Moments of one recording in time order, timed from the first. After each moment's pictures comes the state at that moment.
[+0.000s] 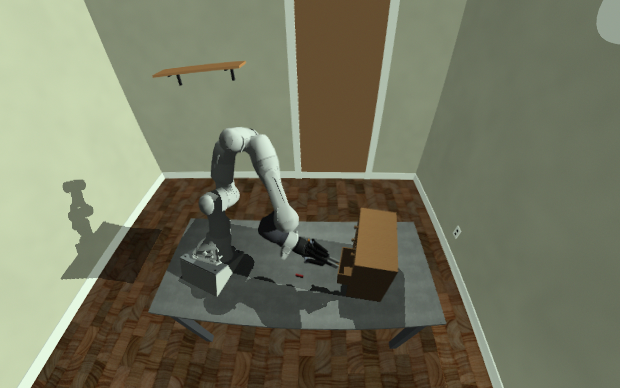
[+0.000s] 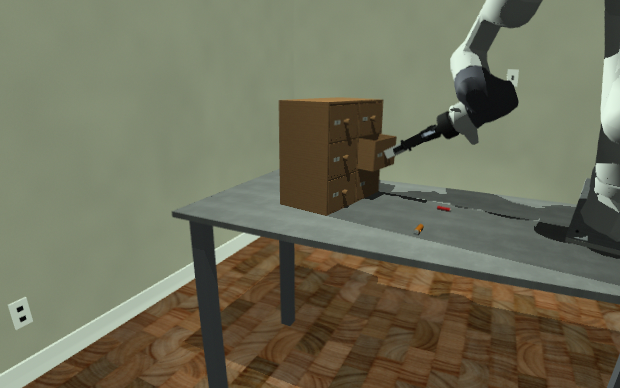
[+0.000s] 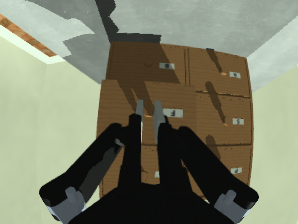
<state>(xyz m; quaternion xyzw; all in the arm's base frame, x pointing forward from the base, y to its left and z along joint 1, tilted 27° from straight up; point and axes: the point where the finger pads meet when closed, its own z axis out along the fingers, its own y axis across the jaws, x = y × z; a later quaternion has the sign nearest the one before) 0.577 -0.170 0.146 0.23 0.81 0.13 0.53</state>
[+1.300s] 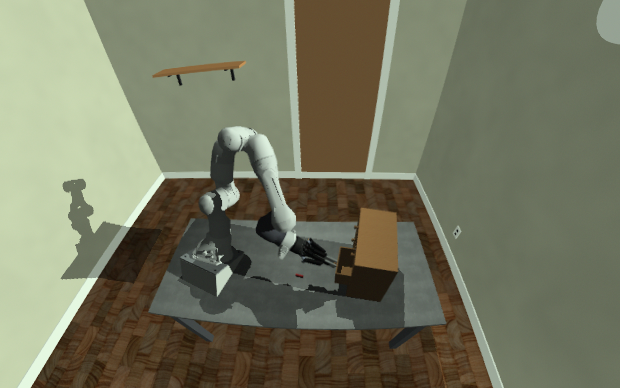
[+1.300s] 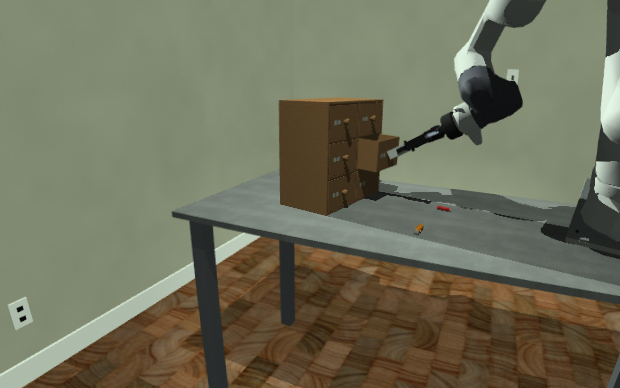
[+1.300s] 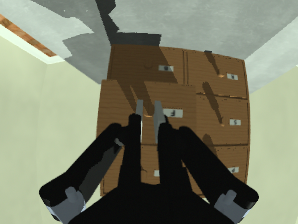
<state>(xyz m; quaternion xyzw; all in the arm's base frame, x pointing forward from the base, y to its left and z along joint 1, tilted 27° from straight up) 0.566 -0.167 0.145 0.23 0.81 0.13 0.53</state>
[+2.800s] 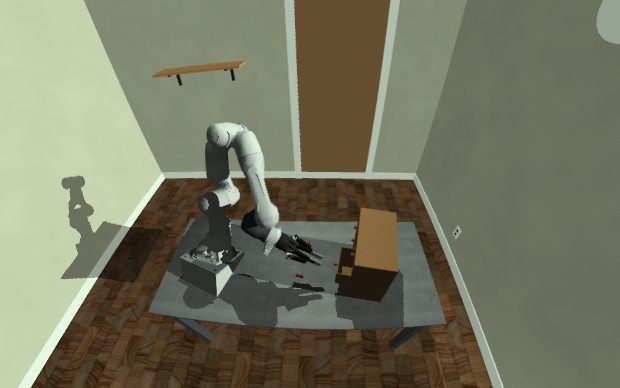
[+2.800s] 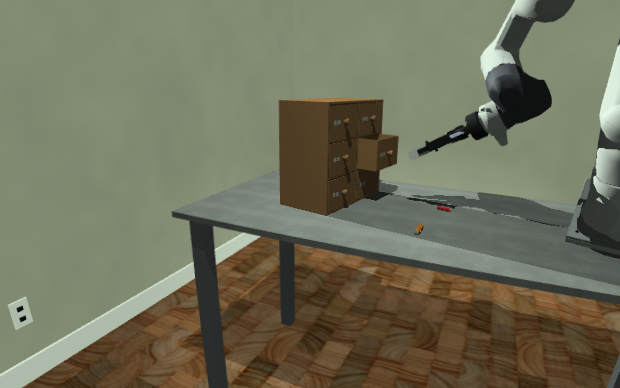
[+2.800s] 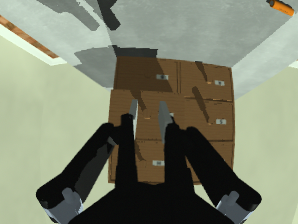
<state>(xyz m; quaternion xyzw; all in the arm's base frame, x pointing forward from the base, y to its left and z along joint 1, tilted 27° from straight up) 0.498 -0.151 0.147 0.23 0.80 0.13 0.53</state>
